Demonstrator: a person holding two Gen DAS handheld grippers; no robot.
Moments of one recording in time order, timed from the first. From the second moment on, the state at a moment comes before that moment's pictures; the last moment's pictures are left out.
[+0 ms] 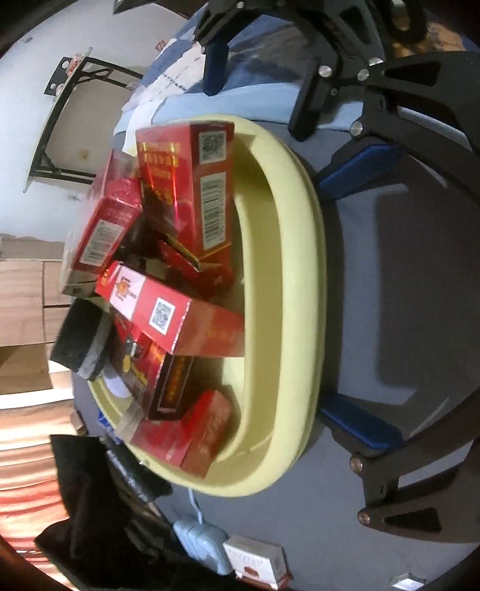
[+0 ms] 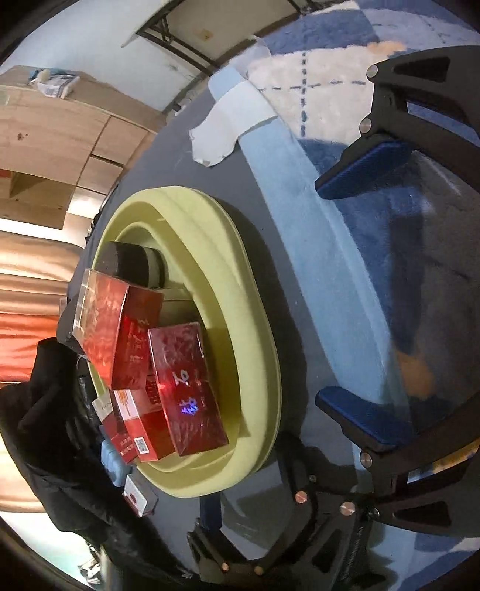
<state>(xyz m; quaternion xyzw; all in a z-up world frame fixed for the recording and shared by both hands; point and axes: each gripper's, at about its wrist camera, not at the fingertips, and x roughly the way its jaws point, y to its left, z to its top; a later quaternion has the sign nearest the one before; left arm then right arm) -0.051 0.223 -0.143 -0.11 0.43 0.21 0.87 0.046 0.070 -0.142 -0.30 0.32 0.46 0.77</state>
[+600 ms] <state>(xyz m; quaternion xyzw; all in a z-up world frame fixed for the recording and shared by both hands) -0.053 0.226 -0.144 -0.12 0.43 0.20 0.87 0.047 0.068 -0.142 -0.30 0.33 0.46 0.77</state>
